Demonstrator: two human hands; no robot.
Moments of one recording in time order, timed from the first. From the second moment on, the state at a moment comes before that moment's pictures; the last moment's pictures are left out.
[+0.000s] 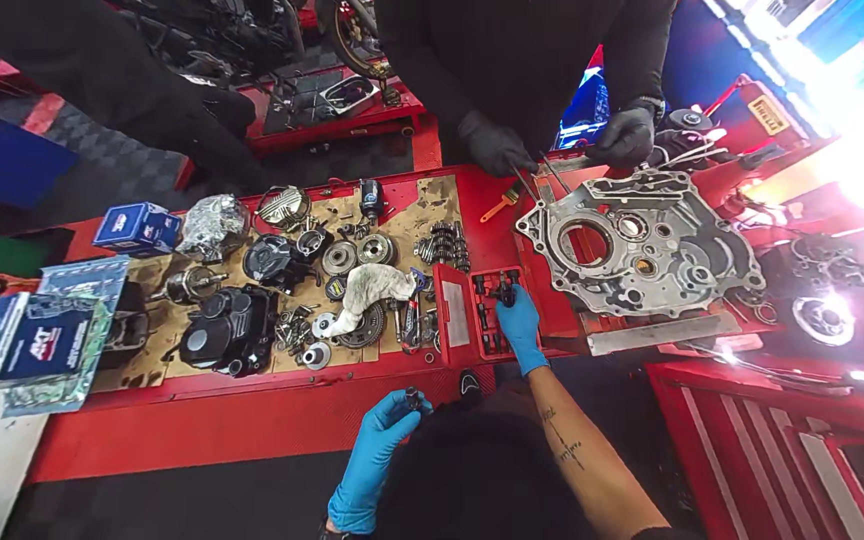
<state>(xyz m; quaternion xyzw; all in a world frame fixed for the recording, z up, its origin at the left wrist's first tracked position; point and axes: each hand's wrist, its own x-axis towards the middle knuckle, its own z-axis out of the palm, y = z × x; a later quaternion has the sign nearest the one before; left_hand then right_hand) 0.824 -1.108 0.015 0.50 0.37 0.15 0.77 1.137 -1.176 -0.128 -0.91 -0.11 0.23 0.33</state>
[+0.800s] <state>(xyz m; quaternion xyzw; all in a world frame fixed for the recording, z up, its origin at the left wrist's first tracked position) 0.876 -1.123 0.036 0.51 0.35 0.17 0.77 1.065 -1.273 0.086 -0.51 -0.08 0.51 0.69</state>
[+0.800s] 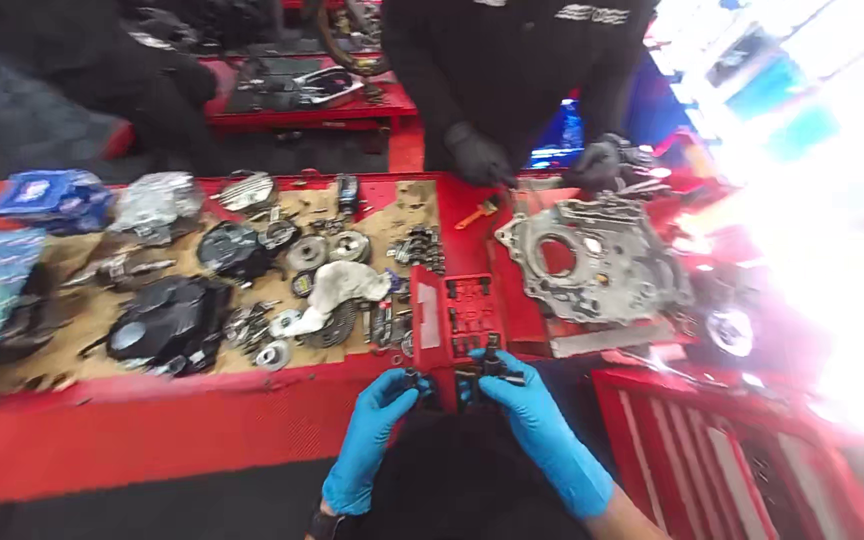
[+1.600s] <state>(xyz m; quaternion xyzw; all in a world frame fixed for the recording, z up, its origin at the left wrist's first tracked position) 1.211 -1.203 0.155 0.56 0.24 0.22 0.76 1.446 -1.473 0.124 -0.57 -0.05 0.30 0.76</state>
